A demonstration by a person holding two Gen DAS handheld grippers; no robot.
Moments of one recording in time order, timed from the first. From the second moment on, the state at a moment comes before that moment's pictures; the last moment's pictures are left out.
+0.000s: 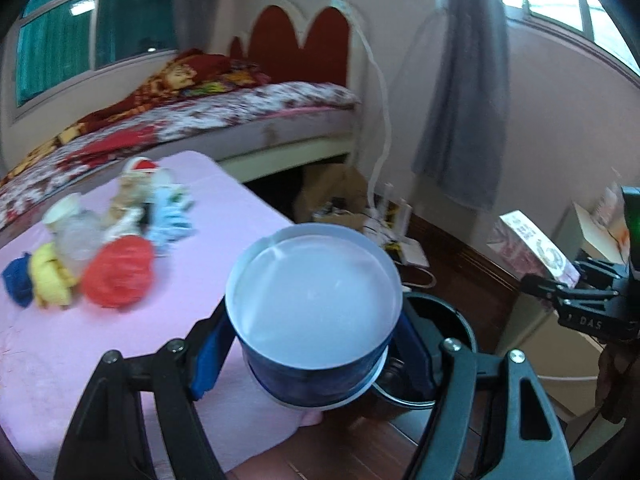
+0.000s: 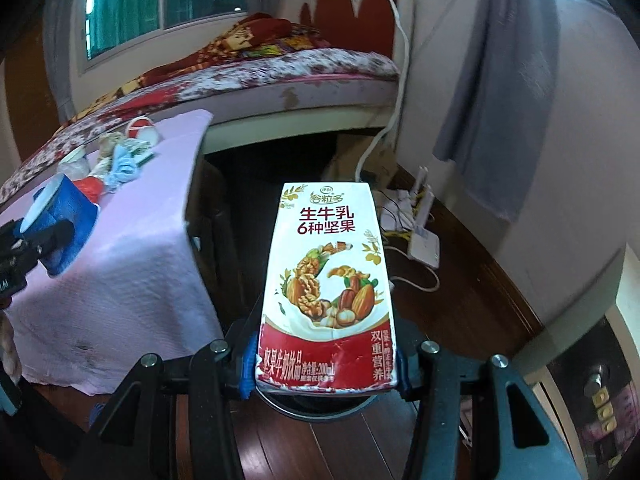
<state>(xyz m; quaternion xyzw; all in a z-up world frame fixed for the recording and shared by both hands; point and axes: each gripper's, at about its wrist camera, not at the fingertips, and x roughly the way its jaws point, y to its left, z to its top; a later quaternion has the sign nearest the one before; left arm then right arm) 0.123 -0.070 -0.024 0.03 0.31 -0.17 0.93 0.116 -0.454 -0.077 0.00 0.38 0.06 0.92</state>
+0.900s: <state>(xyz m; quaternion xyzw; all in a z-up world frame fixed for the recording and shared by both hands) 0.165 -0.175 -0.139 0.07 0.44 -0.27 0.85 0.147 -0.470 -0.216 -0.05 0.48 0.12 0.87</state>
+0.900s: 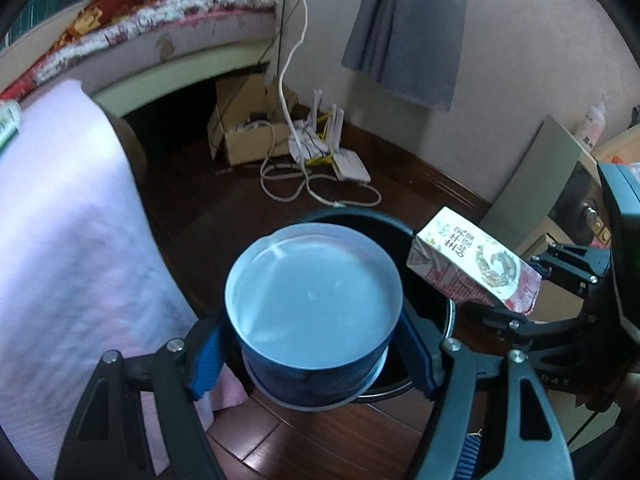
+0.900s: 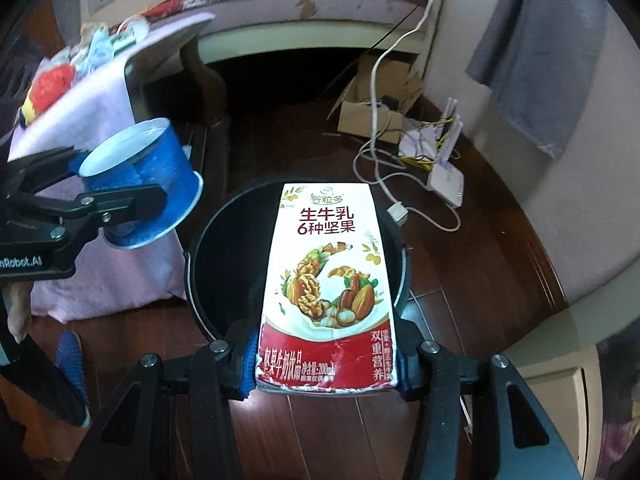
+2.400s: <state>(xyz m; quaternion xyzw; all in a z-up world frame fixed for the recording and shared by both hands) 0.112 -0.084 -0.090 0.00 0.43 -0.15 0.89 0.137 -0.437 -0.137 -0.02 0.46 0.09 0.89</state>
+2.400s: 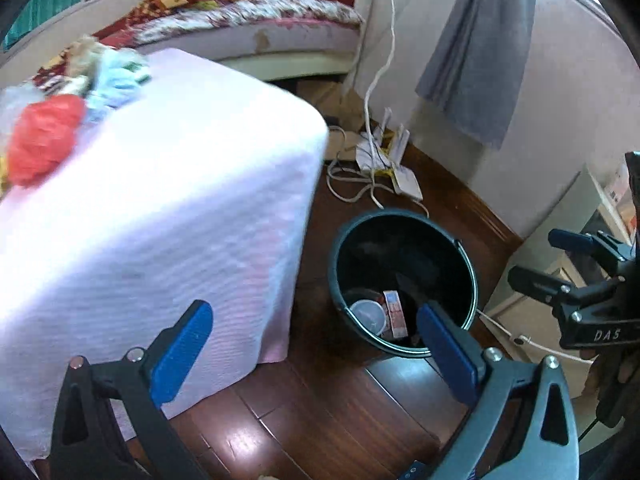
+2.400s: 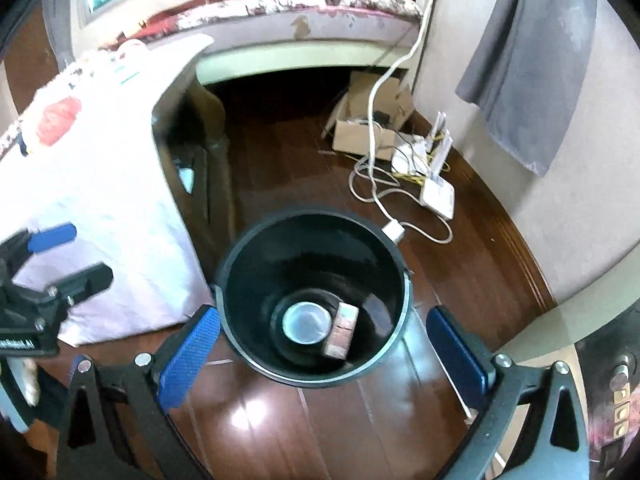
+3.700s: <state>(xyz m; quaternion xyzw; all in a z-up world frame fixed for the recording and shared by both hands) 0.116 0.202 -0.033 -0.08 0.35 0.08 0.93 0.191 -0.121 -0.044 -0.07 0.34 0.27 0.90</state>
